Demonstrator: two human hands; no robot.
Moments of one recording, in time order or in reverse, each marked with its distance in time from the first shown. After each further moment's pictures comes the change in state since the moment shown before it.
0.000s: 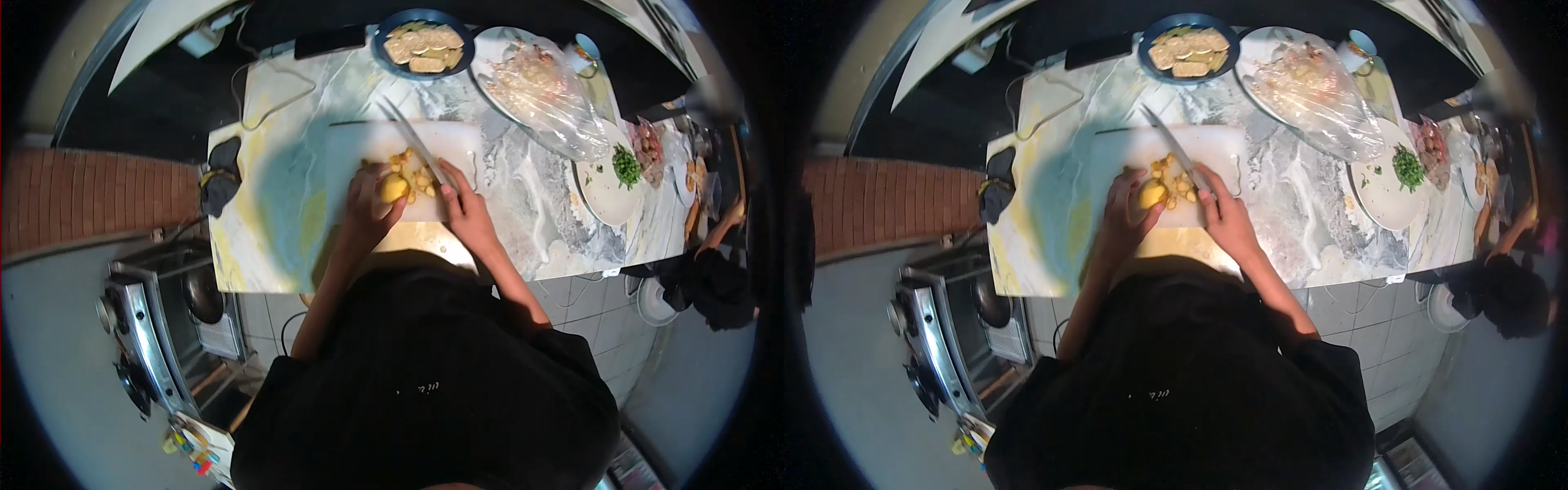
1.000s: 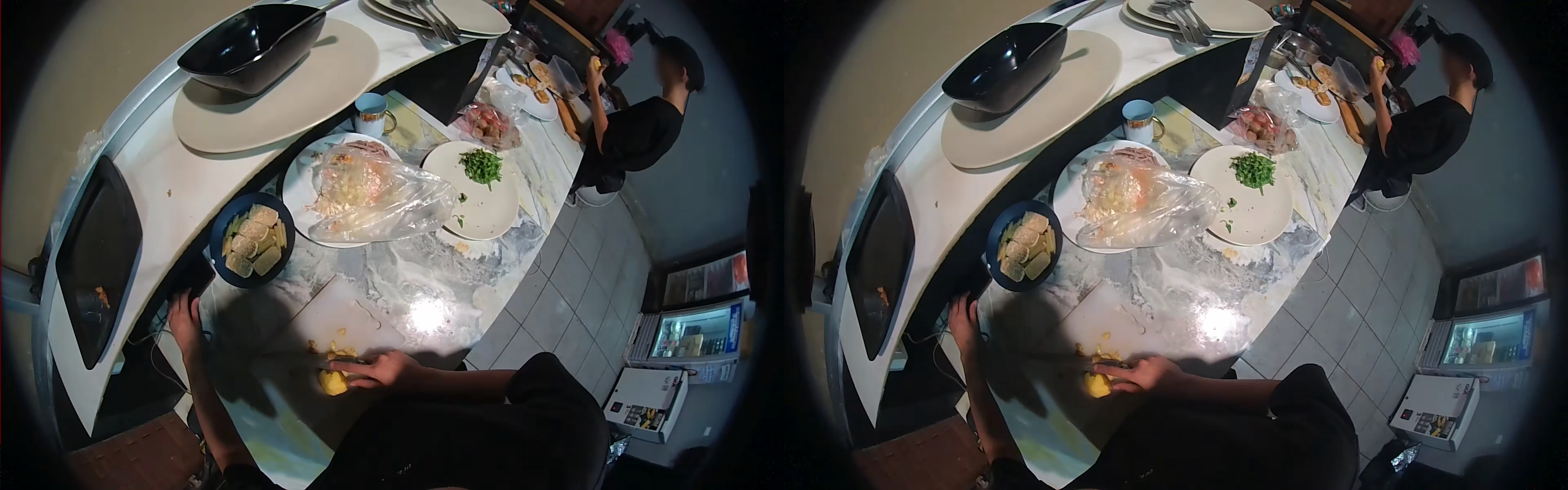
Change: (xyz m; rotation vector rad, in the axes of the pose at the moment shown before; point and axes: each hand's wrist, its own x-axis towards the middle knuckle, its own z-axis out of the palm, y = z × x) left_hand 0.277 -0.208 -0.074 0.629 -0.192 0.228; right_hand -0.020 0.016 0.035 -0.479 0.077 -0.277
